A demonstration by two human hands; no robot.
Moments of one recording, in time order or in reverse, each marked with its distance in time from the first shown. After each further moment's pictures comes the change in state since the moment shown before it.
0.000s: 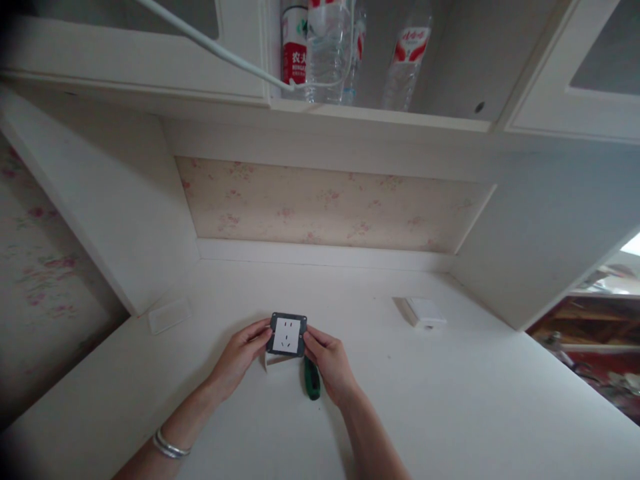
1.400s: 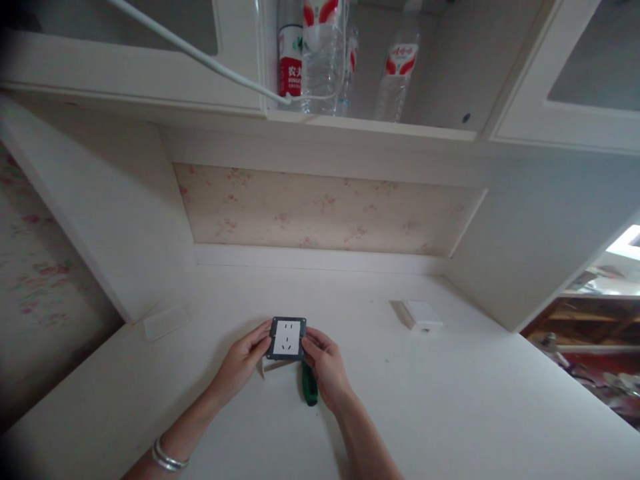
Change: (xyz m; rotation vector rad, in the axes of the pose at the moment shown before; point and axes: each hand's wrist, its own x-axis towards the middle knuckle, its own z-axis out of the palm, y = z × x) left_hand 0.002 -0.007 -0.001 0.287 -0.075 0.171; right_hand 0.003 0.005 0.002 0.080 0.091 -0.041
